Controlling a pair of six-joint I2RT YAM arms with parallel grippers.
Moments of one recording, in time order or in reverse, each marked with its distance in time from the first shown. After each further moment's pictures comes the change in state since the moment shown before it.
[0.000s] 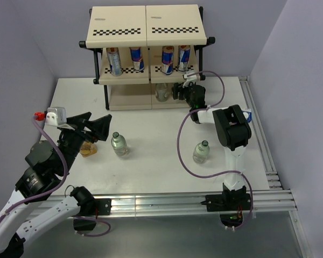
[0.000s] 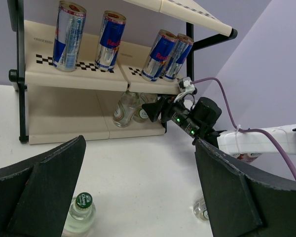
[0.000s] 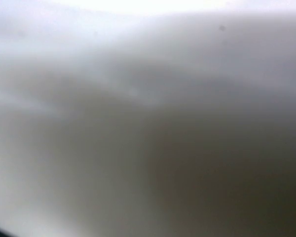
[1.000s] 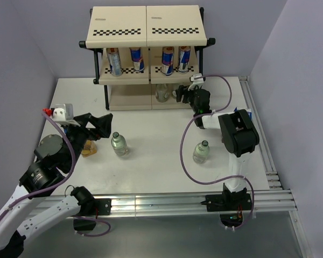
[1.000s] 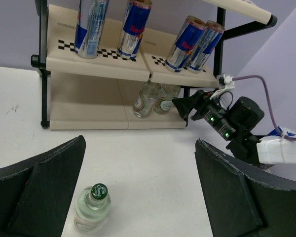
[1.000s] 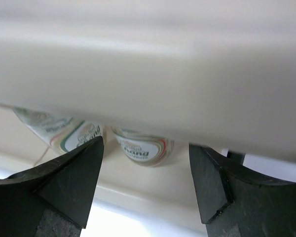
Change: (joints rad) left arm 0.000 0.056 0.017 -0.057 -0.079 -0.005; right arm -0.003 -0.136 -0.171 0.029 0.048 0.086
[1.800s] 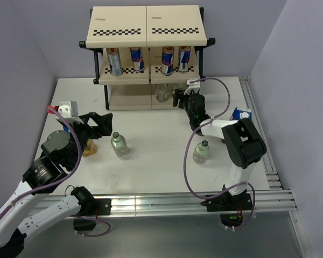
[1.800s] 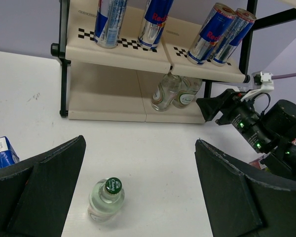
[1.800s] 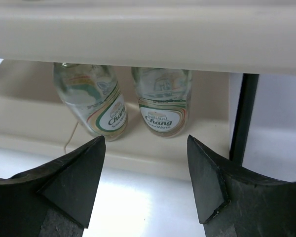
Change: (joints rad) left arm 0.000 0.050 0.015 -0.055 -0.075 -0.008; right arm 0.122 -0.168 -0.100 -0.116 0.199 0.031
